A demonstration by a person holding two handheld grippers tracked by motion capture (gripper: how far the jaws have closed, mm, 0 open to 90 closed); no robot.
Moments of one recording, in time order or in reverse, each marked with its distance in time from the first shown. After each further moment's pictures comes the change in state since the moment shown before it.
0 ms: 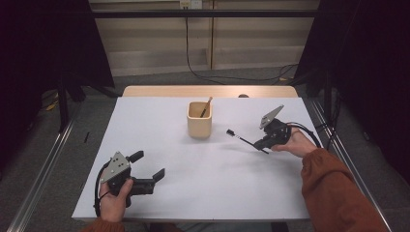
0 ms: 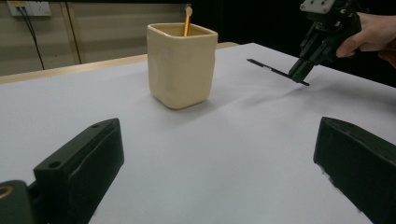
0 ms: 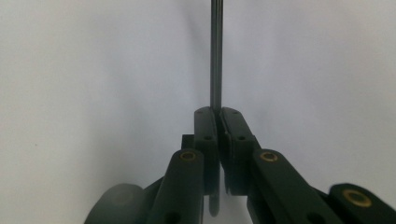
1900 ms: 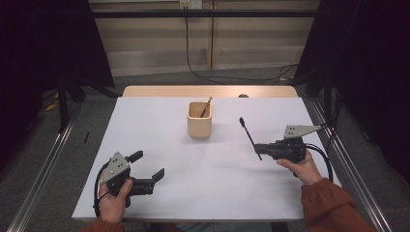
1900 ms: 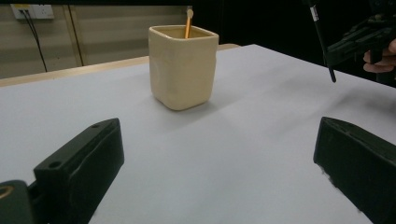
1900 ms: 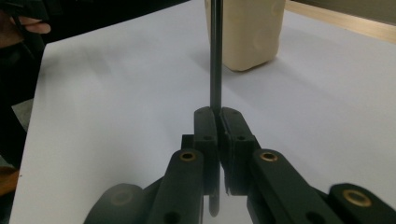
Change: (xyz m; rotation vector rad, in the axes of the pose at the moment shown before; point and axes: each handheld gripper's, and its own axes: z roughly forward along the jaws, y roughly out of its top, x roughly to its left) left arm 0.000 0.001 -0.002 -0.004 0.007 0.008; right arm 0.059 -0.043 -0.024 -0.595 -0.008 0.171
